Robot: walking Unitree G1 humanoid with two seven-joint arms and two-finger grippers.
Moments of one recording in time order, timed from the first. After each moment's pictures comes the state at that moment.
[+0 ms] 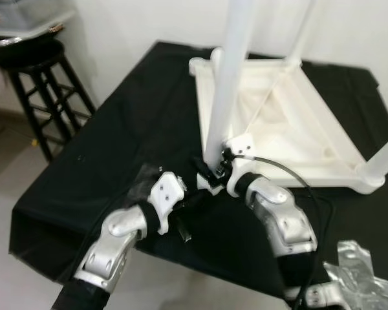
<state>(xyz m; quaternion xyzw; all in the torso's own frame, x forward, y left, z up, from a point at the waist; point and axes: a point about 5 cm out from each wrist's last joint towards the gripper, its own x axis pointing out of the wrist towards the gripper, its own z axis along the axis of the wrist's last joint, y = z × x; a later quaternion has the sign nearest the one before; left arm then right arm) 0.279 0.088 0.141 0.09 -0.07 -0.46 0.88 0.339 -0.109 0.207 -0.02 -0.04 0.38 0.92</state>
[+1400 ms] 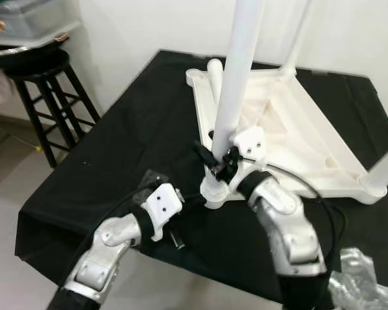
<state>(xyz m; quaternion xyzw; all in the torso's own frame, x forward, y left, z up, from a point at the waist) 0.268 0.097 0.140 0.15 -0.08 -0.45 0.88 0.301 -0.102 0.187 -0.05 -0.04 0.27 0.96</state>
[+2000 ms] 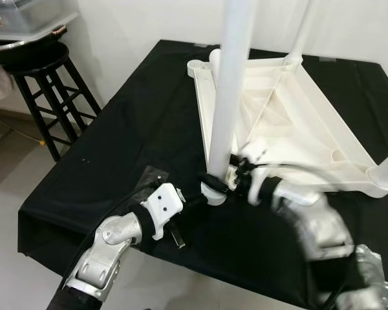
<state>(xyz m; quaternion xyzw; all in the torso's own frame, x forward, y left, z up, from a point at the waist) 0.267 0.094 0.140 0.16 -0.09 -0.46 0.87 0.312 -0.140 0.208 -0.08 -0.01 0.46 0.89</state>
